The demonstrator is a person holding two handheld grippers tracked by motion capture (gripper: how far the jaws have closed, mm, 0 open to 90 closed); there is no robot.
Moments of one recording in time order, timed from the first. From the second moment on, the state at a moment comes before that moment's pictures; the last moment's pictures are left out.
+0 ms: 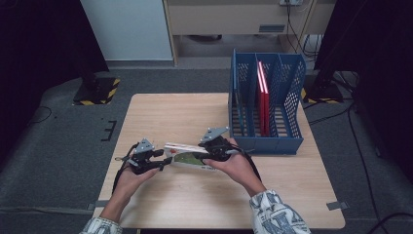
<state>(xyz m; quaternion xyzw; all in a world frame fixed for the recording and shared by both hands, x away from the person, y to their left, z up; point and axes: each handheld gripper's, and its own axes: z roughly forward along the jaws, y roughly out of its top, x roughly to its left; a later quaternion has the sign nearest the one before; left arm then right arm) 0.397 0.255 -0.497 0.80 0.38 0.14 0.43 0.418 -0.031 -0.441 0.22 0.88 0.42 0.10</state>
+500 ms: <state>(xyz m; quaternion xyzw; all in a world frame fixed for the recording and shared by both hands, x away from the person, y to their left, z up) 0.400 0.251 -0.496 0.80 0.40 0.15 0.43 0.420 -0.033 -0.443 0.21 0.88 0.41 0.09</state>
